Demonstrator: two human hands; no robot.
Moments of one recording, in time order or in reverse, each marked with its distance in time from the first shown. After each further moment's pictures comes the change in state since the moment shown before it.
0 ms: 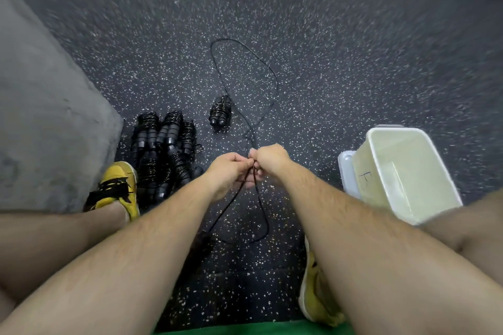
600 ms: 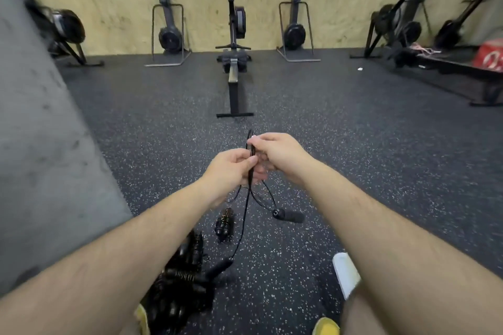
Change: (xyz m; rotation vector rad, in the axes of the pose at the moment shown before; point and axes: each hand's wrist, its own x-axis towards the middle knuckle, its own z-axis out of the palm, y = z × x) left_hand -0.153 0.248 0.069 0.265 -0.017 0.631; right_hand -0.199 -0.195 -0.161 0.213 0.029 -0.730
